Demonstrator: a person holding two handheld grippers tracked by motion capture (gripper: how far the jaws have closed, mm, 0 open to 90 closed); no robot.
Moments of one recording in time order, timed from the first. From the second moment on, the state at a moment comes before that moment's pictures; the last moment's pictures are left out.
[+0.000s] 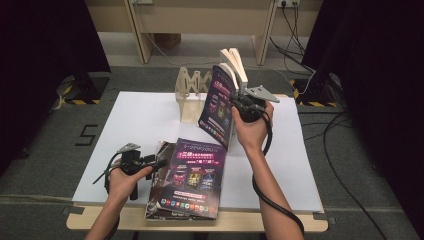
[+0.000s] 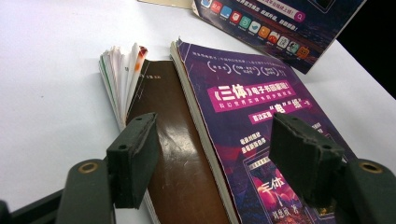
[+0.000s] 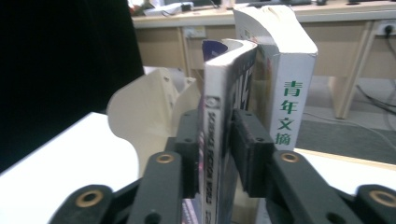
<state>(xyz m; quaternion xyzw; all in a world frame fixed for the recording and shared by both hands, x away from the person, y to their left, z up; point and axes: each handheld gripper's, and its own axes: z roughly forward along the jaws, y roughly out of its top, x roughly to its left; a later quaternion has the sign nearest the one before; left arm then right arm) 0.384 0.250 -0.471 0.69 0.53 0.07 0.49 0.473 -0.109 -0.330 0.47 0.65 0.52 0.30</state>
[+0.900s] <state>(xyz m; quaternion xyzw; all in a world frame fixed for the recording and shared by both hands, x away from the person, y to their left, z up) 0.385 0.249 -0.473 0.69 0.53 0.07 0.48 0.493 -0.108 -0.317 0.52 0.65 0.49 0.26</state>
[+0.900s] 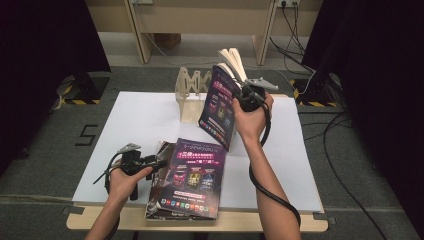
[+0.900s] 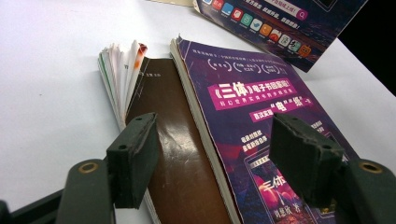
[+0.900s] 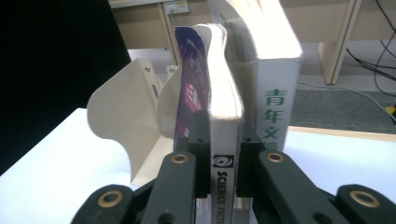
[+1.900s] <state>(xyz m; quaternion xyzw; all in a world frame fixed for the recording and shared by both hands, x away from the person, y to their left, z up) 0.385 0.254 -0.472 0.69 0.54 0.07 0.49 0.493 -0.075 -0.308 0.48 0.62 0.53 0.30</state>
